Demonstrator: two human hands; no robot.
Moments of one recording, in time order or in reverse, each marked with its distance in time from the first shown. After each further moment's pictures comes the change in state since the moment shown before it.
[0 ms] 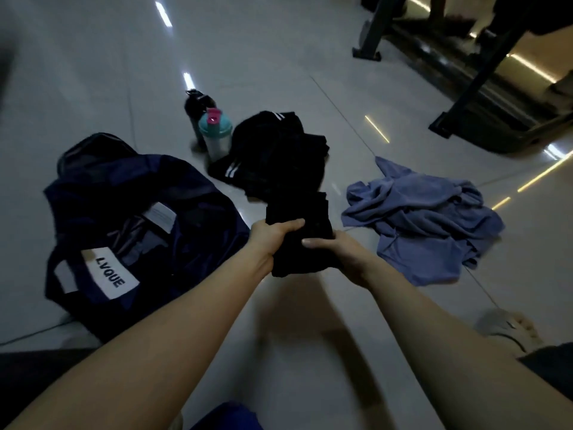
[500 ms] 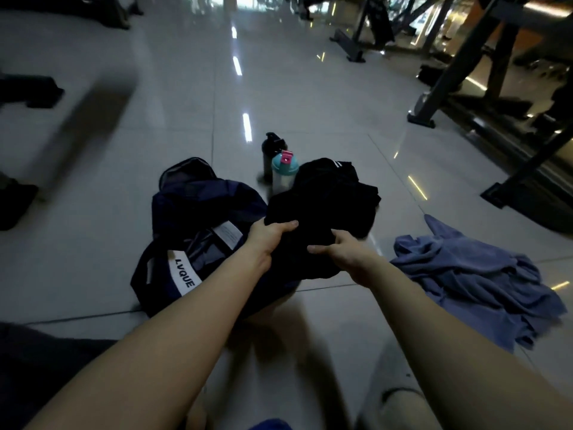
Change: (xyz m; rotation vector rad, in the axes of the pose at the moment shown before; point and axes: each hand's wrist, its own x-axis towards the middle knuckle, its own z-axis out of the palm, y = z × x) left_hand -0.027 0.070 -0.114 -0.169 0.120 0.136; right_hand 0.021 -0.079 0.106 -0.315 -0.082 -0.114
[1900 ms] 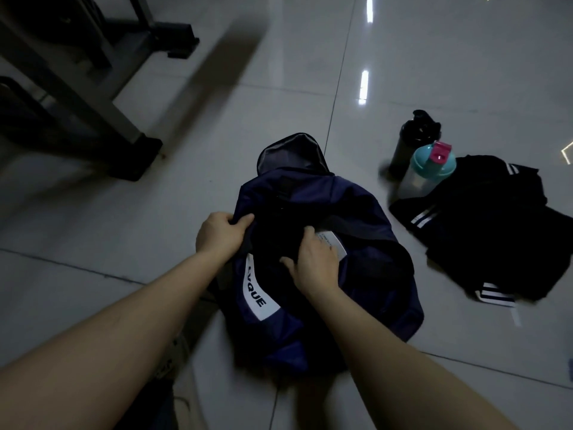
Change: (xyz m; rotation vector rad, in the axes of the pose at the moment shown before) left_hand 0.073 0.028 -0.271 0.816 0.765 0.089; right_hand 0.193 0.032 0.252 -1.020 0.120 -0.425
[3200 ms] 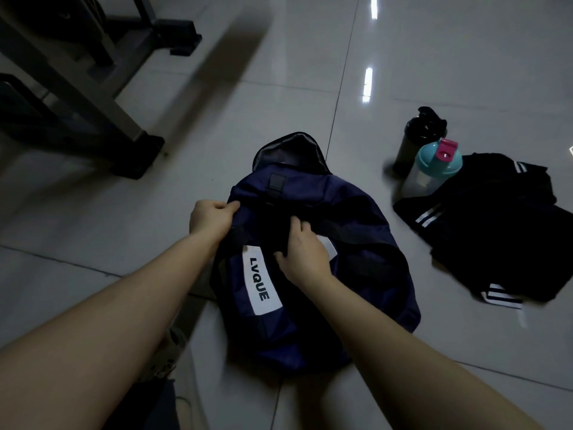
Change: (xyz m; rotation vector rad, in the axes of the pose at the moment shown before) left_hand 0.025 0.004 -0.010 -0.253 0.060 -0.143; right_hand 0.017 -0.018 -0.002 0.186 -0.131 -0.096
